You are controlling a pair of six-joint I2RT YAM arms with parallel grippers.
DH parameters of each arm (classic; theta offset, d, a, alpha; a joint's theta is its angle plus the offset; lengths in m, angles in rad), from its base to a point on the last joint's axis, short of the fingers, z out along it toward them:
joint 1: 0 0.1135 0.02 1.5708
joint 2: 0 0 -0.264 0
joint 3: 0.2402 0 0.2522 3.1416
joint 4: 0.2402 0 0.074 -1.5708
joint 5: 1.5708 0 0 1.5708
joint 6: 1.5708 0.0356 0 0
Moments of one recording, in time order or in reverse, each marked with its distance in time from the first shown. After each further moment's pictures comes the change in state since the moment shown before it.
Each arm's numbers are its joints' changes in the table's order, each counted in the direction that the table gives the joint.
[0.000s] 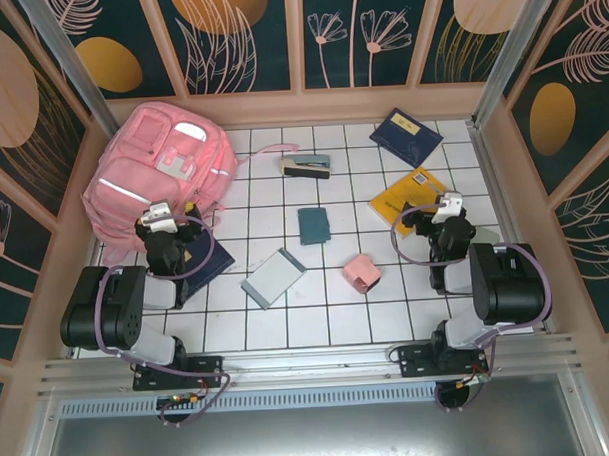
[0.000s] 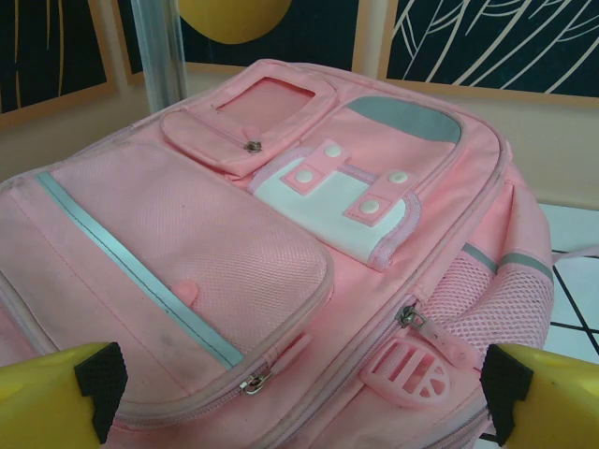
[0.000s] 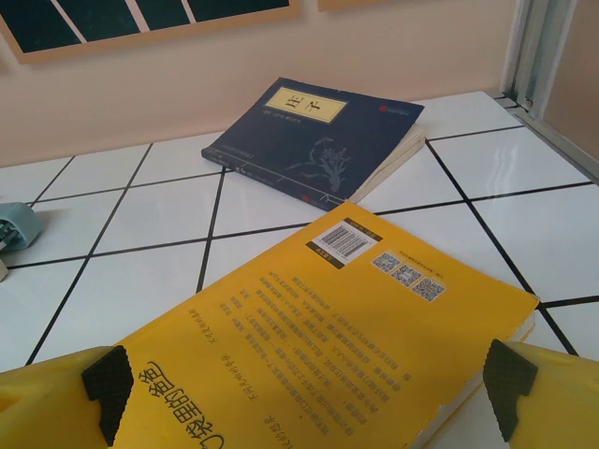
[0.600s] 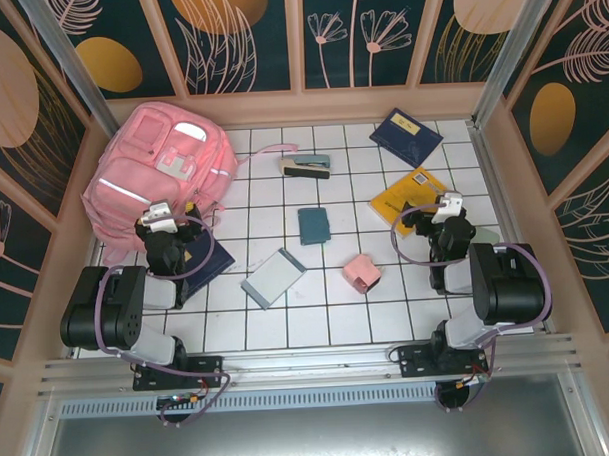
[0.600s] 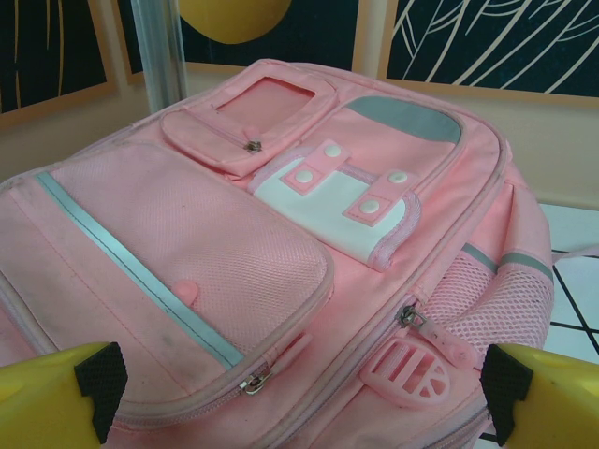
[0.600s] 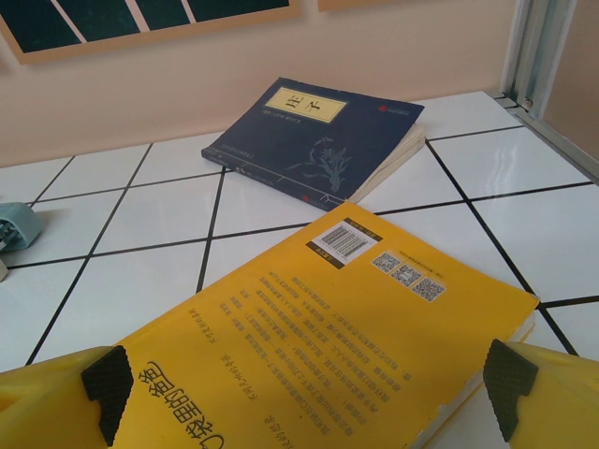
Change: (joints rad) left arm 0.000 0.000 0.000 0.000 0.000 0.000; right arm 0.000 0.000 0.000 0.000 0.000 0.000
